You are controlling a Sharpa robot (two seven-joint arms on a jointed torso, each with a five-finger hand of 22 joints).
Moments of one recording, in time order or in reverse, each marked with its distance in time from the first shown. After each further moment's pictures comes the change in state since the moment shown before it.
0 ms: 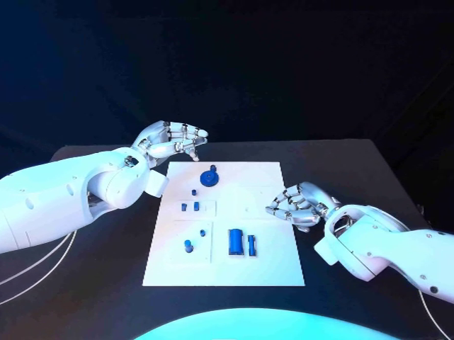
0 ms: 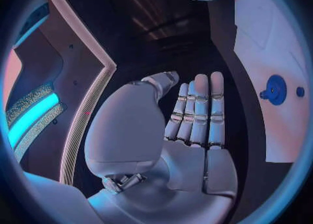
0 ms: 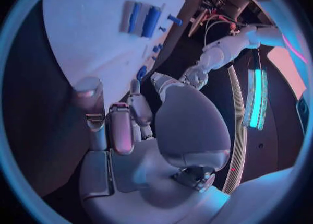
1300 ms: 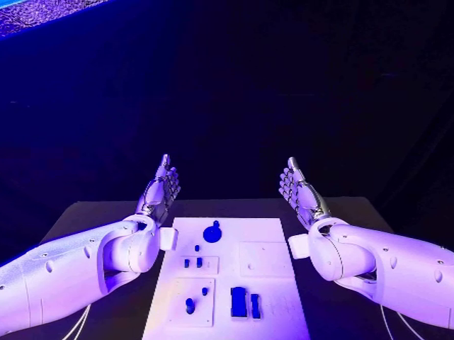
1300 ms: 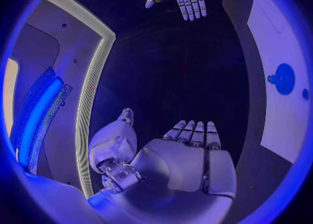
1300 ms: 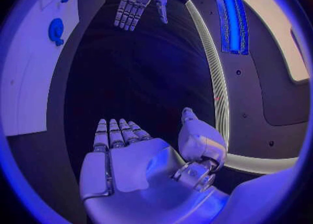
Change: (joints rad) left arm -0.052 0.125 -0.023 -0.023 0.276 -0.299 0.156; left_hand -1.165 0.201 -0.505 -0.136 -0.239 -0.798 -0.198 -0.277 -0.308 -0.793 -0.139 -0.501 -0.204 -0.887 -0.075 -1.026 -0.498 -0.149 -0.770 -0.166 -0.867 -0.676; right arm 0.046 0.137 0.078 -0.228 0.850 -0.084 0.652; right_hand -1.063 0.166 -0.288 -0.270 -0.252 -0.874 -0.096 -0.400 -0.531 -1.294 -0.018 -1.129 -1.260 -1.424 0.050 -1.395 -1.229 -0.112 -1.305 -0.051 -0.764 -1.282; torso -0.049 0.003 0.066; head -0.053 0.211
